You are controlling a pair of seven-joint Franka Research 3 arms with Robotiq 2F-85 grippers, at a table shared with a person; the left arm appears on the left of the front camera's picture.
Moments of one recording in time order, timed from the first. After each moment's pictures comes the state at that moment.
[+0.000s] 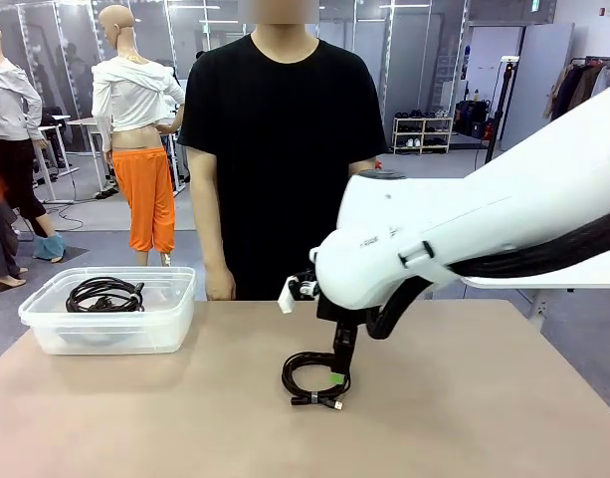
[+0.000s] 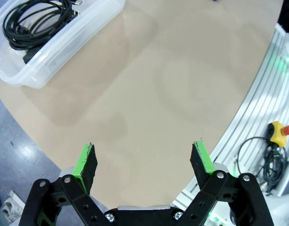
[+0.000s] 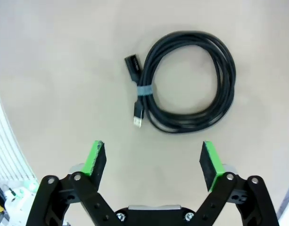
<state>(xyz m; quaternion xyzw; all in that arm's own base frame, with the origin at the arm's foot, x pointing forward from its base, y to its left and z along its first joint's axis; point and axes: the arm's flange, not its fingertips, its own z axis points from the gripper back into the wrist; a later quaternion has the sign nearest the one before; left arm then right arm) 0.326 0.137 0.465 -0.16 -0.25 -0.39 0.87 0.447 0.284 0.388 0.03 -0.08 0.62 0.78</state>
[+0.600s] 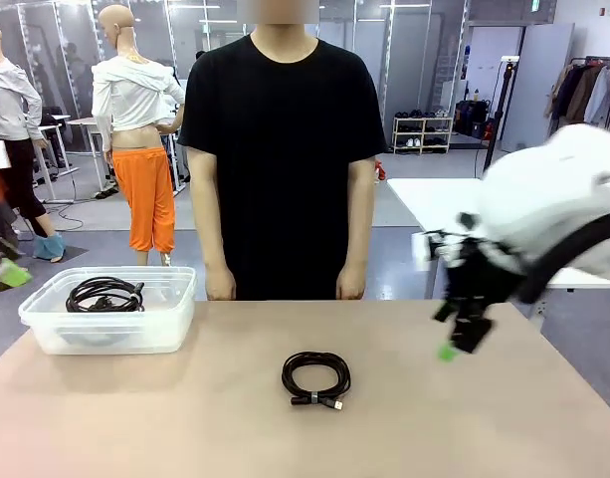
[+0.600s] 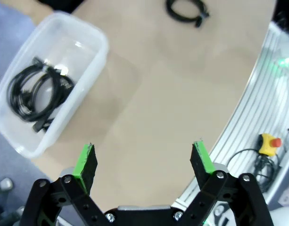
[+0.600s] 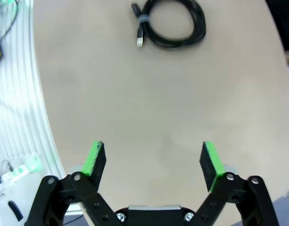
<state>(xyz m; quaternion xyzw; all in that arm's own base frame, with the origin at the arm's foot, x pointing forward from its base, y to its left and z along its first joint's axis) 0.371 -0.003 0.577 -0.12 -0.23 -0.45 0.85 0.393 0.065 0.459 0.12 -0.20 0.59 0.77</state>
